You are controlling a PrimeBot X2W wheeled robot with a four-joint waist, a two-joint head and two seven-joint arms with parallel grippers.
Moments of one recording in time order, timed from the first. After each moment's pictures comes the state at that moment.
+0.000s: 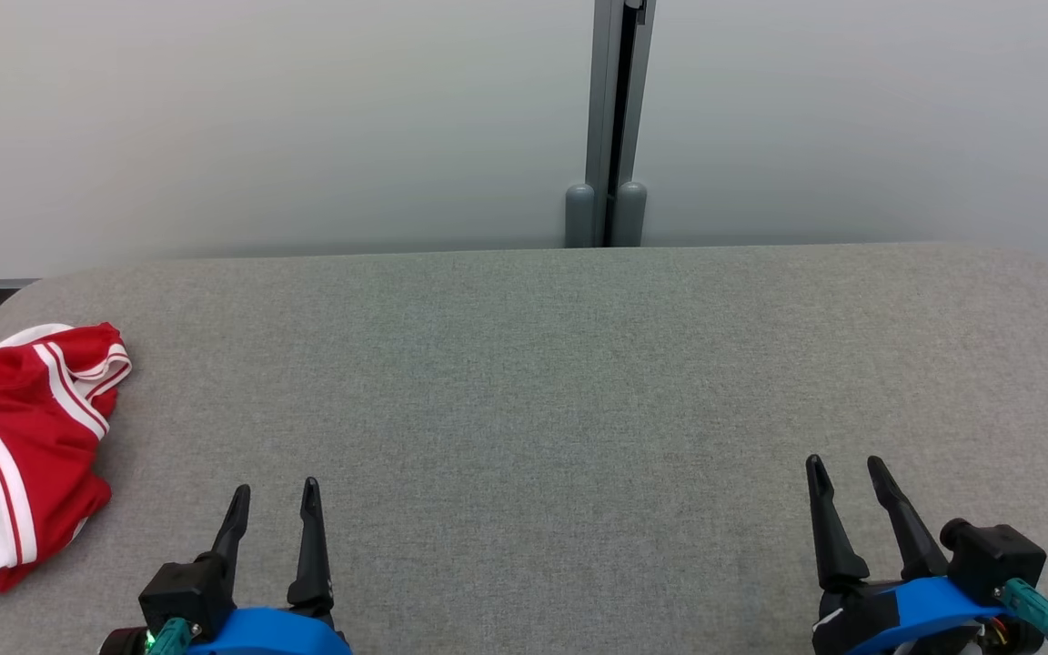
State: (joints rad) left arm 0.00 0.13 -0.20 0.28 -0.34 0.05 -0.22; right arm -0.07 -0.05 0.02 0.34 0.28 0.13 -0.26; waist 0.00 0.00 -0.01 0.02
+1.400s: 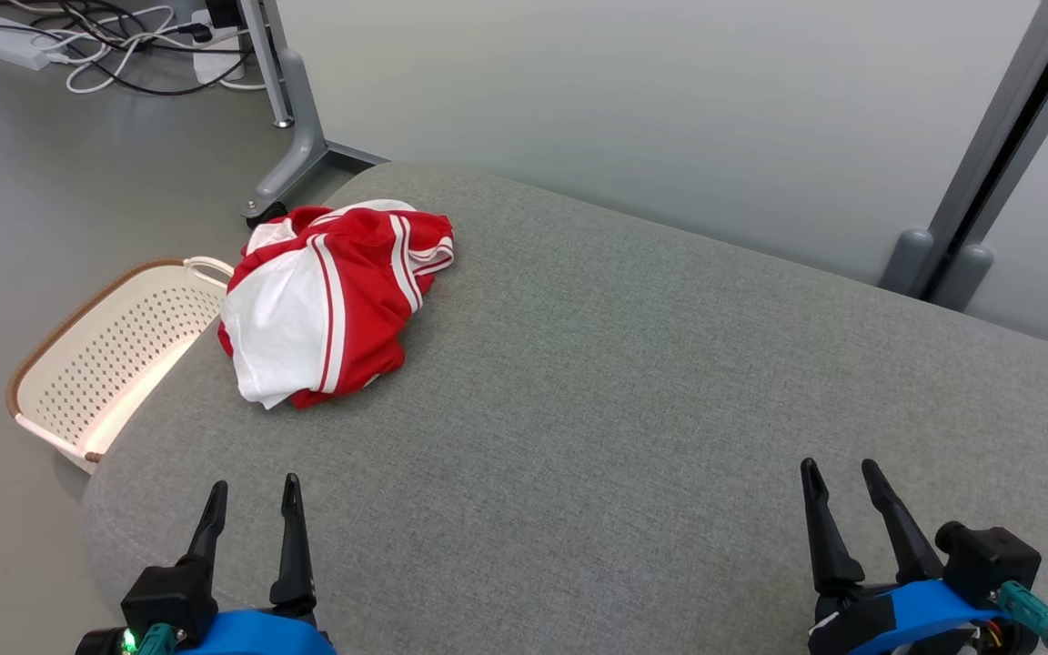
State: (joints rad) left arm 0.02 0.18 -0.21 0.22 -0.34 0.10 -0.22; right arm -0.06 -0.05 0.03 0.34 0.28 0.13 -0.26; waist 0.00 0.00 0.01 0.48
